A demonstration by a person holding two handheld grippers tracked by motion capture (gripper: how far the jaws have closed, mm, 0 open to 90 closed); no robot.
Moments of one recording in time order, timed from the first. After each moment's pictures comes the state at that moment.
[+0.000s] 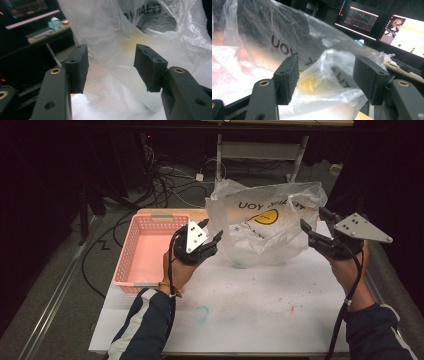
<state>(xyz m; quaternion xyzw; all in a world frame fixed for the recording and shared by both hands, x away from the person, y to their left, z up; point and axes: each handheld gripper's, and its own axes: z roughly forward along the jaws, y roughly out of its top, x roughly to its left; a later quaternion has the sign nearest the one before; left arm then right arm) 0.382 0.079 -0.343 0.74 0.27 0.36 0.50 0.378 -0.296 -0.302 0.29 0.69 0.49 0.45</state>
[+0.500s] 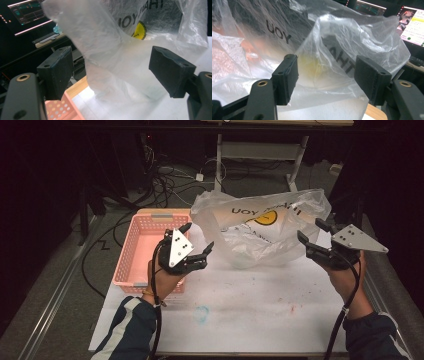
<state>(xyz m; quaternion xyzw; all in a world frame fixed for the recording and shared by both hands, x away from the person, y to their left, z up) 0.351 0.112 -0.343 0.74 0.25 0.38 0.50 0.369 -0.299 -0.321 0.30 0.70 0.49 0.43</state>
